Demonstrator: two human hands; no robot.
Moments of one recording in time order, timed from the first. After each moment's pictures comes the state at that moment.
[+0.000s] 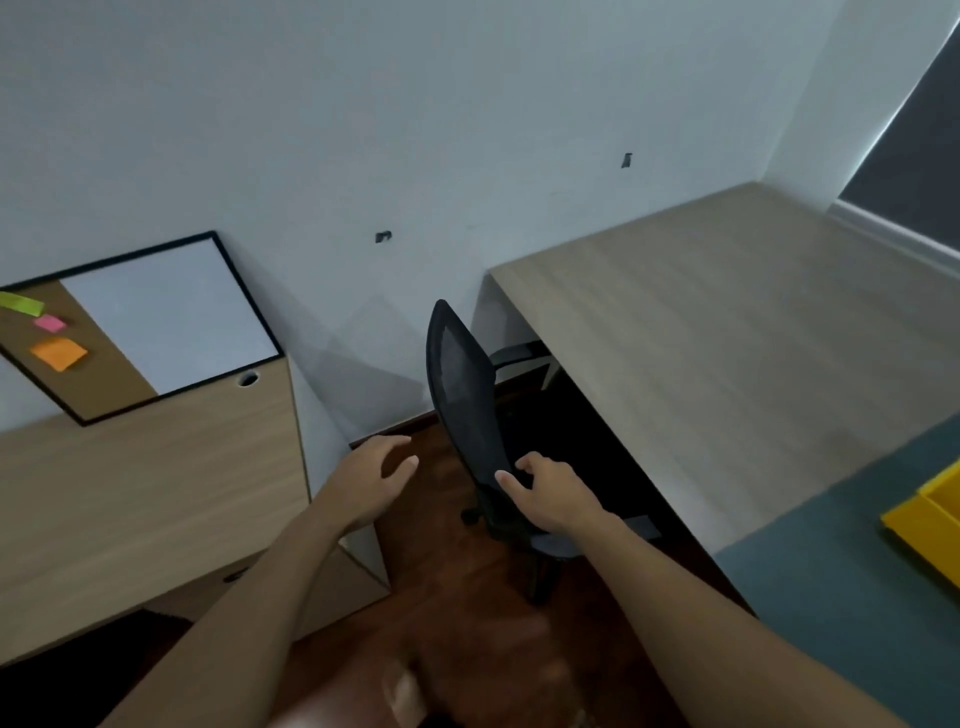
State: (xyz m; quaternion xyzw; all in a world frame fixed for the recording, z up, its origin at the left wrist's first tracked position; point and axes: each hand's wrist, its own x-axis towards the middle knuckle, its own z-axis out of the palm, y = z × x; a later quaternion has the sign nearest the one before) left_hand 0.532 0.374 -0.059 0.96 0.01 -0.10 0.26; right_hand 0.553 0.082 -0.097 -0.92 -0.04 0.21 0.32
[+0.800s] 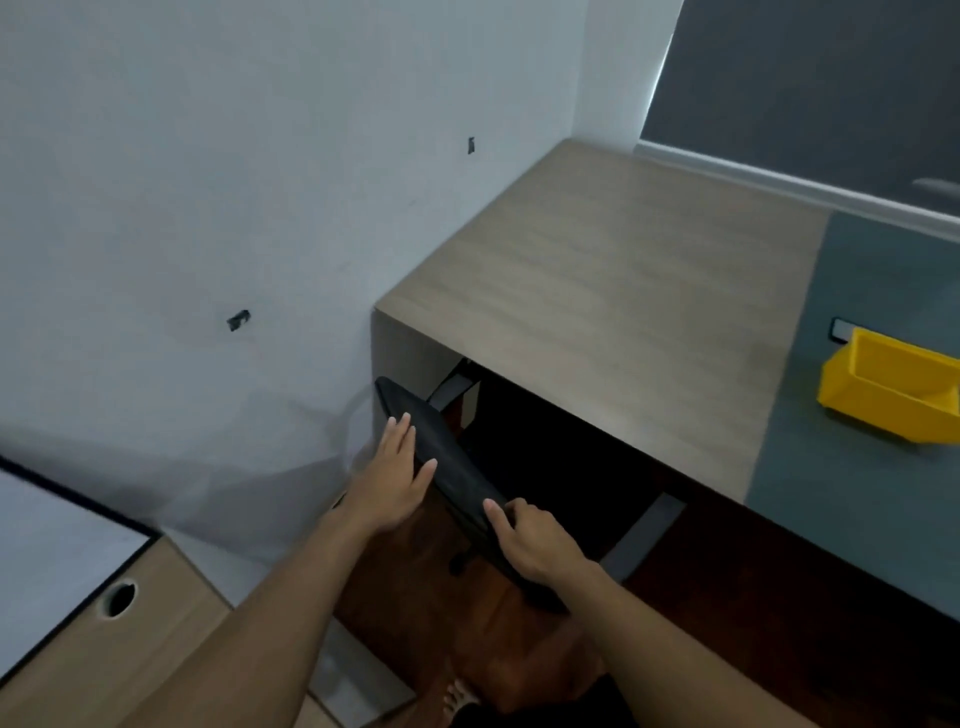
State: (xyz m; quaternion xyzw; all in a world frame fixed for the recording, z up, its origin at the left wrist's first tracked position) left_hand 0.831 0.429 -0.131 0.93 -0.27 -0.20 0.15; right_hand 0.666 0.239 -0.139 -0.87 0.26 0.19 0.37
